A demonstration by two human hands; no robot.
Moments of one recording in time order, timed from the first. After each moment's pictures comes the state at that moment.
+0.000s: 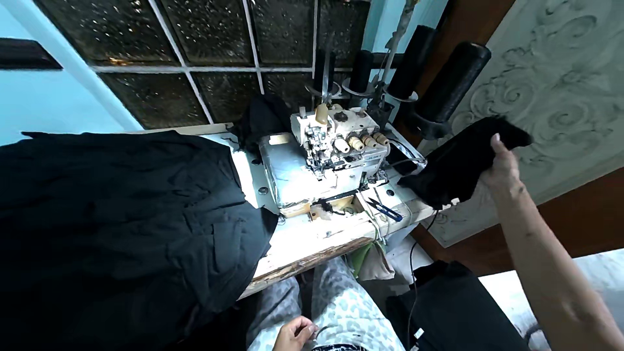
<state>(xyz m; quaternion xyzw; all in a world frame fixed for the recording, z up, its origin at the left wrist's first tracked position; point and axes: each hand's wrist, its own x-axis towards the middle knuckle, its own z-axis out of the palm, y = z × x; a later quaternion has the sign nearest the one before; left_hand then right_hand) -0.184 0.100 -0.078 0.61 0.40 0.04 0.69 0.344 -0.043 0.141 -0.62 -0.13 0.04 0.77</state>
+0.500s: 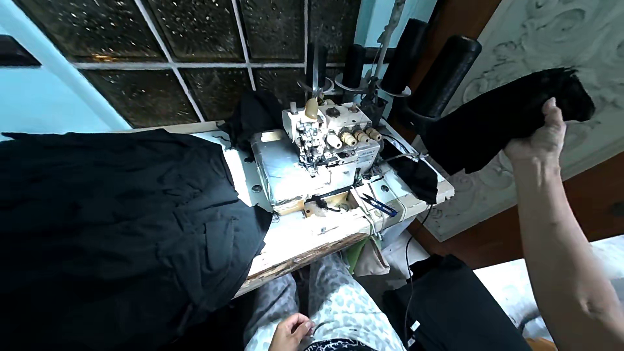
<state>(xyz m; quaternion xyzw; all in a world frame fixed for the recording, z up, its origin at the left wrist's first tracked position) -0.185 0.100 -0.078 0.60 0.40 0.04 0.69 0.322 -0.049 0.213 -0.41 -0.20 0.00 0.89</state>
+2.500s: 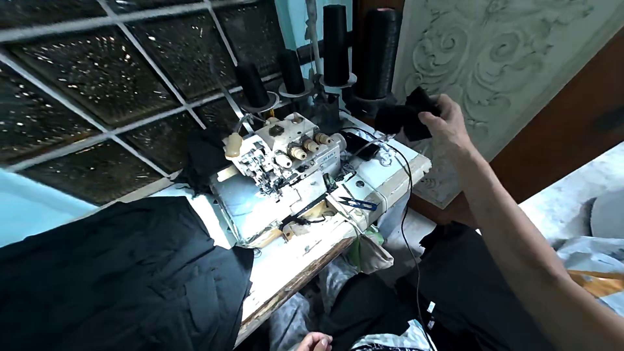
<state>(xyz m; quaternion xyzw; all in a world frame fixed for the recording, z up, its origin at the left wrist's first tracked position) -0.180 0.096 -0.061 0.61 0.41 0.03 0.67 0.296 -0.040 0.162 -0.77 -0.26 -0.06 0.58</state>
